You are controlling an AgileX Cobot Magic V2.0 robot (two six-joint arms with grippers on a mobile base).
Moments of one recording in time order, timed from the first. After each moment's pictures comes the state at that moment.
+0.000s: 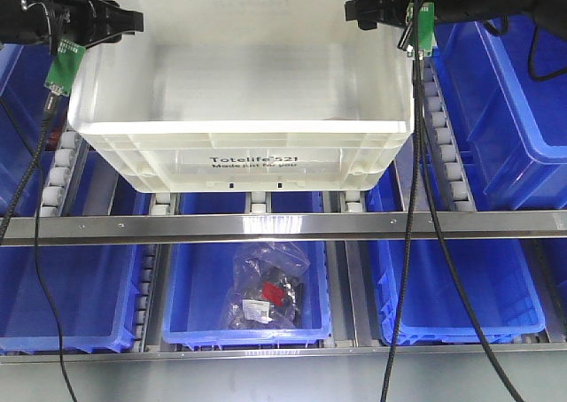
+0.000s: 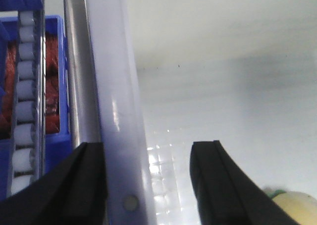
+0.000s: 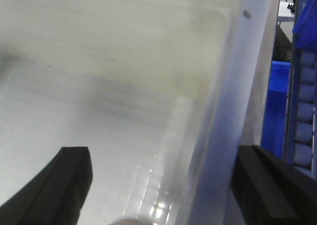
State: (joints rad) left arm -0.13 1.71 -1.43 -0.24 0.39 0.12; right arm 0.26 1.80 -1.58 0.26 0.42 -0.28
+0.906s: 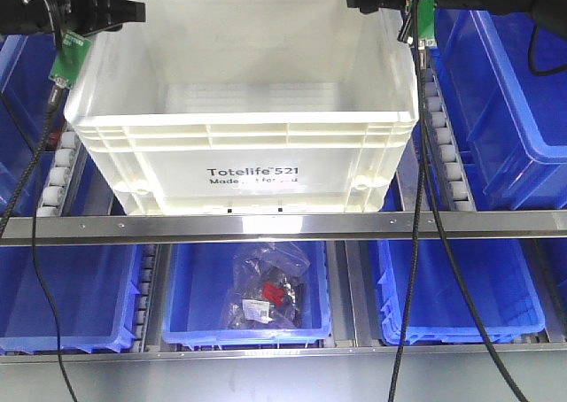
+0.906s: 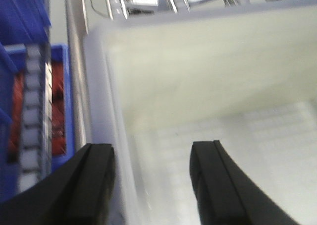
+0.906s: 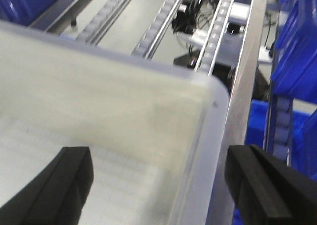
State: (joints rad) left arm -0.14 1.69 -1.44 -0.21 0.38 0.12; right arm 0.27 1.79 -1.58 0.17 0.36 -0.28
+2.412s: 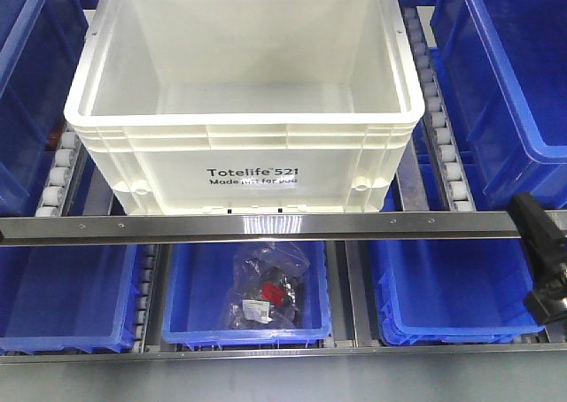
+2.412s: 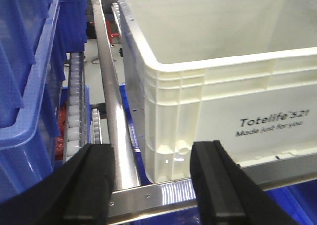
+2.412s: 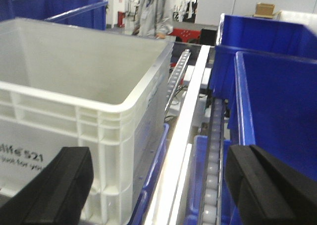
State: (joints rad) left arm -0.14 0.29 -0.21 -0.21 0.17 0.17; right arm 0.27 0.39 -0.21 0.25 -0.06 -0.38
